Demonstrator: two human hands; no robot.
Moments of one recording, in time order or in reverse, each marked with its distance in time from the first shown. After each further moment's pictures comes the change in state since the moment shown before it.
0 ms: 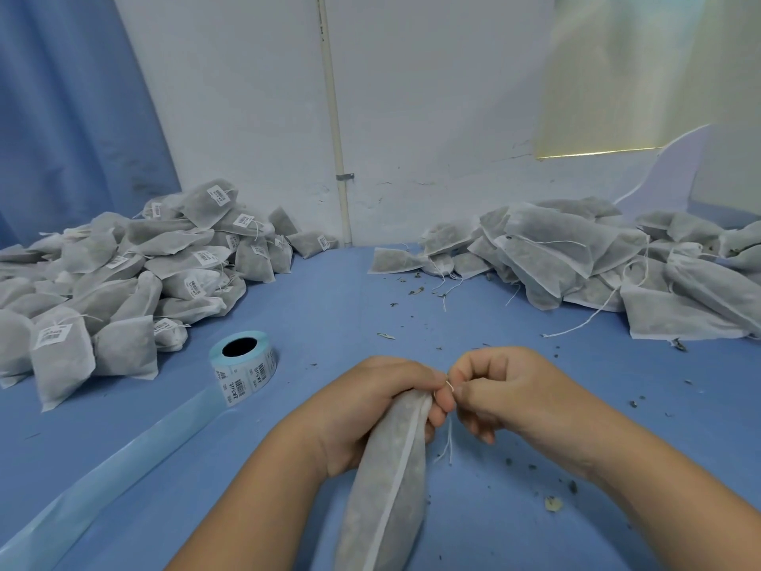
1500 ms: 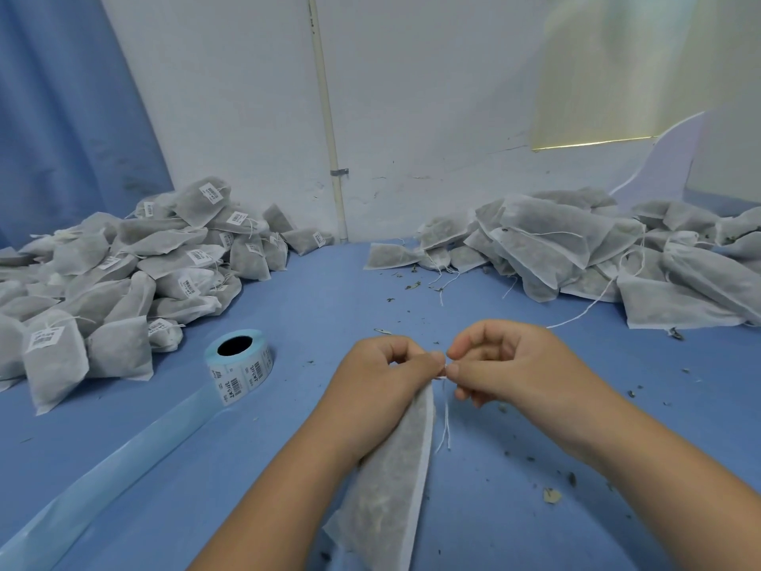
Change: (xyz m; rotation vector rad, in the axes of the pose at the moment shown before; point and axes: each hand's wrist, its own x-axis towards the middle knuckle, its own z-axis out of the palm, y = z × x) left_hand 0.008 -0.005 0.011 0.402 0.464 0.217; right_hand 0.002 0.001 -0.005 0.040 0.239 -0.046
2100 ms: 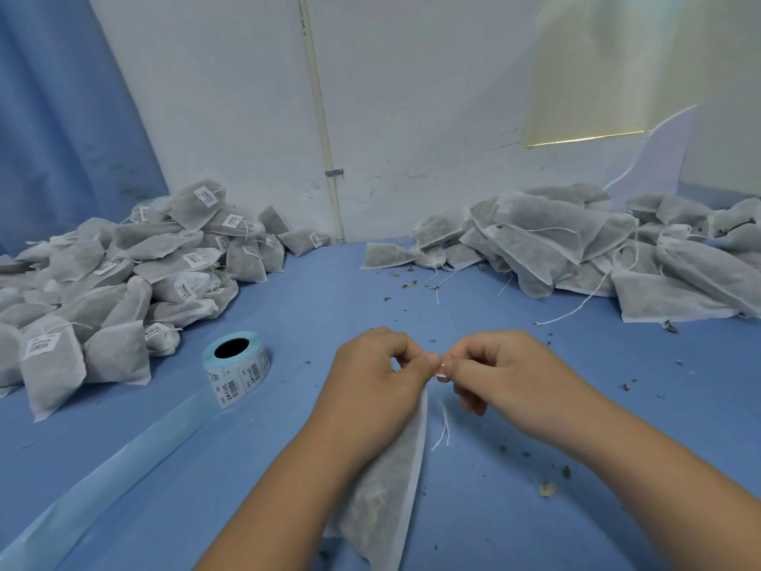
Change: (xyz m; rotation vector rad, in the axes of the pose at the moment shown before) left_hand -0.001 0.000 0.005 0.261 0.144 0.164; right_hand -0.003 -0.004 0.004 -0.298 0.014 0.052
